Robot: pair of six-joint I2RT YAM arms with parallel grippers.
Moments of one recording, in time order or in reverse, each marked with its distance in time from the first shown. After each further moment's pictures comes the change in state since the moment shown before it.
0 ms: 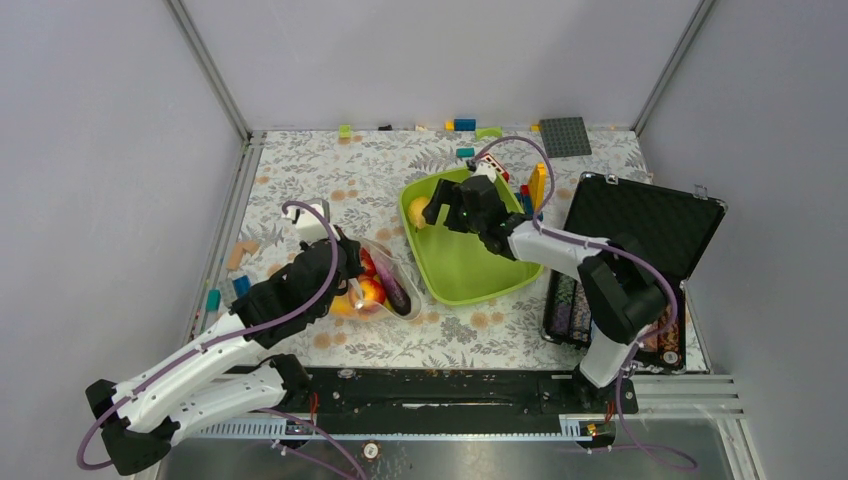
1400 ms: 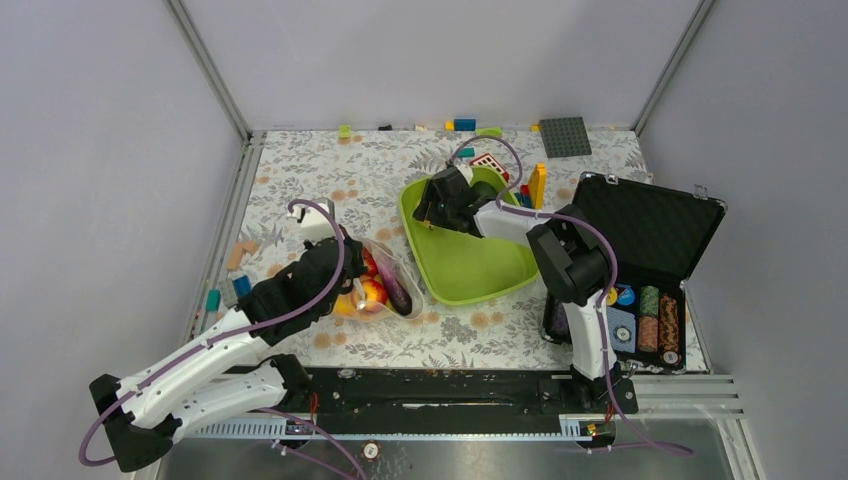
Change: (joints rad) left arm 0.000 0.031 0.000 0.005 0.001 -0.003; right arm -0.009 0.404 0.379 -0.175 -0.005 0.071
